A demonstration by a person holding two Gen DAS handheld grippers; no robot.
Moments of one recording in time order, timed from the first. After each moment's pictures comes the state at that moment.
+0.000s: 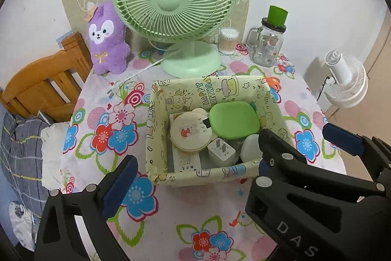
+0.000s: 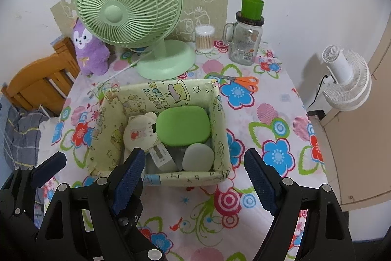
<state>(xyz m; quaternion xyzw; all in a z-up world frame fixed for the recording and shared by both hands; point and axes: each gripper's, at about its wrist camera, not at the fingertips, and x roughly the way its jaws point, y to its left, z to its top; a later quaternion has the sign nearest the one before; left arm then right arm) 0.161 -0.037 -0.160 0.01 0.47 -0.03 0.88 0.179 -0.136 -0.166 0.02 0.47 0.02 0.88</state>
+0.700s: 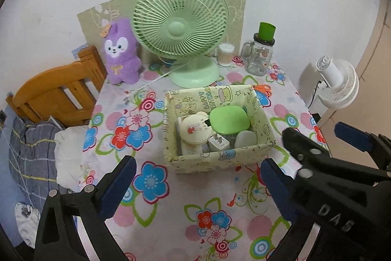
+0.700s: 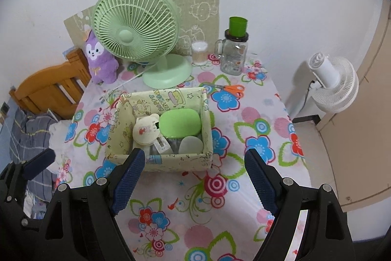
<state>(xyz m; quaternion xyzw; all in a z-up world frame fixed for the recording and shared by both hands) 0.110 -0.030 -0.106 0.02 0.45 -0.03 0.89 0.123 -0.157 -0.113 0.03 0.44 0.02 0.89</state>
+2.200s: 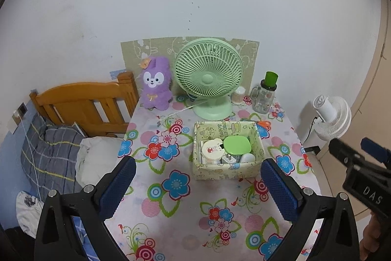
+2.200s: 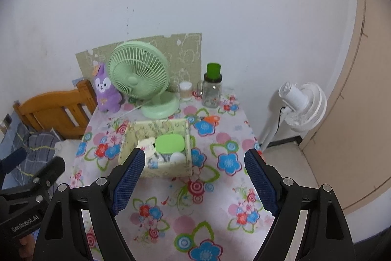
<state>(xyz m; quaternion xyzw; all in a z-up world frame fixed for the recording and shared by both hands) 0.021 0.008 -0.009 -0.01 0.36 0.01 0.93 0.025 -0.182 -0.013 0.02 0.36 0.00 0.93</state>
